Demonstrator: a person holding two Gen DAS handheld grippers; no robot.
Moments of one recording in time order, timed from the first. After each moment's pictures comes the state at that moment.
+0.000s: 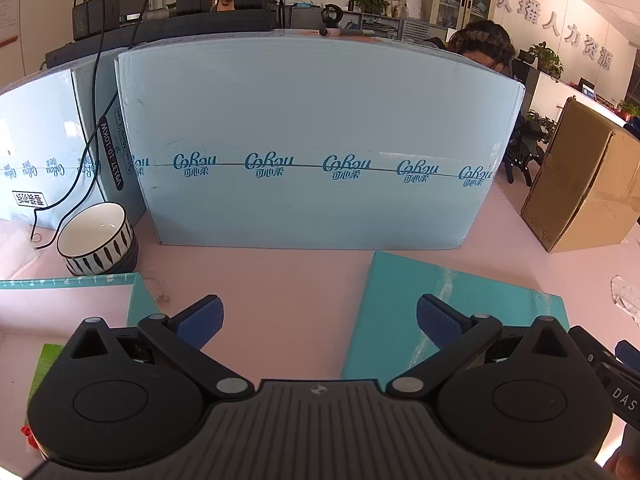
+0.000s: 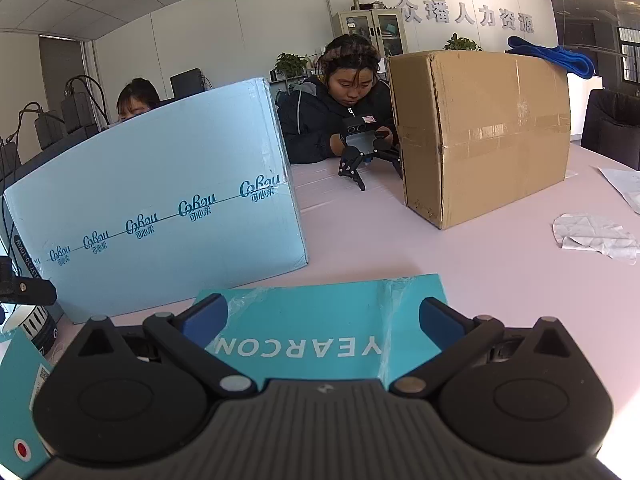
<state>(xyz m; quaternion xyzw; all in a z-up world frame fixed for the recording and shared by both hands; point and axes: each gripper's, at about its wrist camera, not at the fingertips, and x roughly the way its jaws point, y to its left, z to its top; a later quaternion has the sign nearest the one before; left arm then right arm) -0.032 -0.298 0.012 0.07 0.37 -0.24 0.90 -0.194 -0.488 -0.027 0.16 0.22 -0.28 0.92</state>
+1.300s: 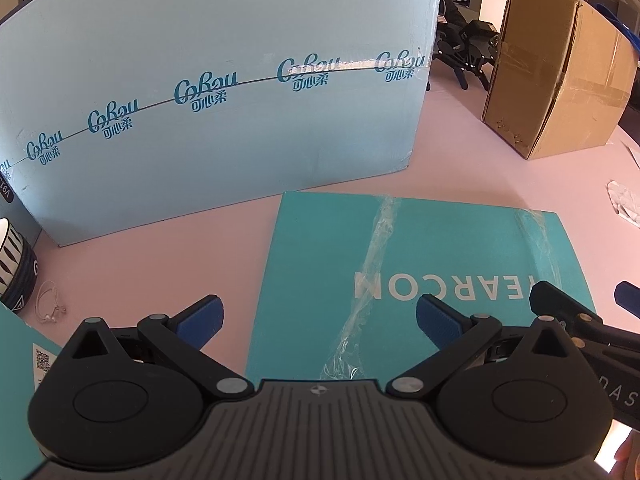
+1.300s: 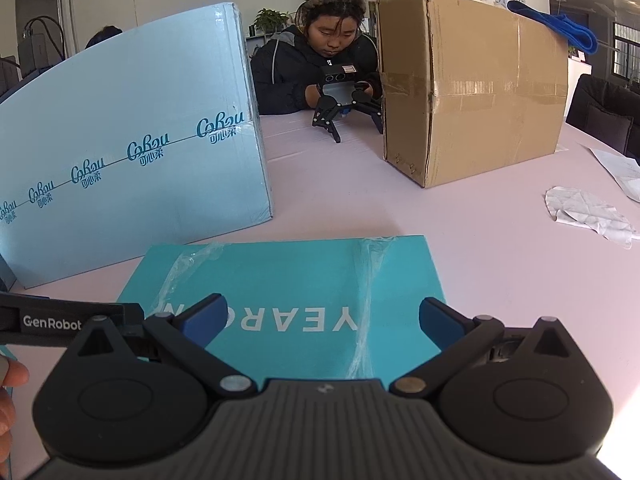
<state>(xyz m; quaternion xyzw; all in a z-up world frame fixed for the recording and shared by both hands) -0.029 -0.398 -0.056 0.15 0.41 -0.30 0.85 -0.161 -0.506 -0.059 0.16 0.29 -0.31 0.89</state>
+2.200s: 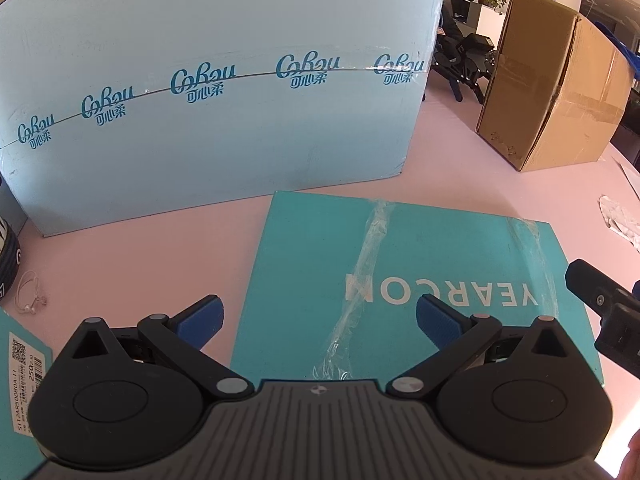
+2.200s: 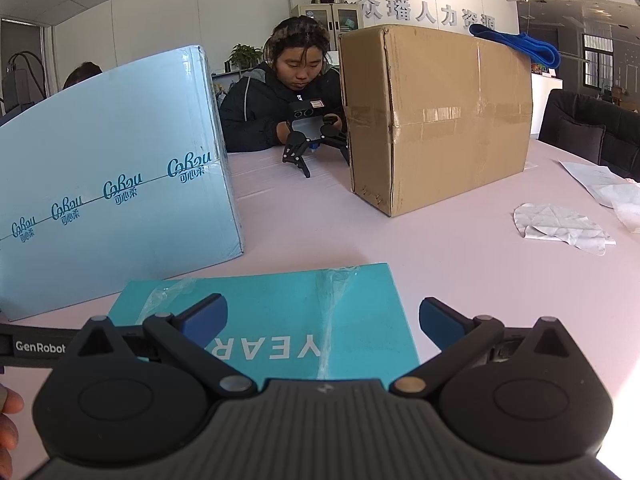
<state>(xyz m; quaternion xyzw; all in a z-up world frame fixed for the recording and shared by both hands) -0.029 -0.398 -0.075 0.13 0.40 -0.33 0.85 -0.176 -0.513 -0.056 0.15 0.23 -0.35 0.89</state>
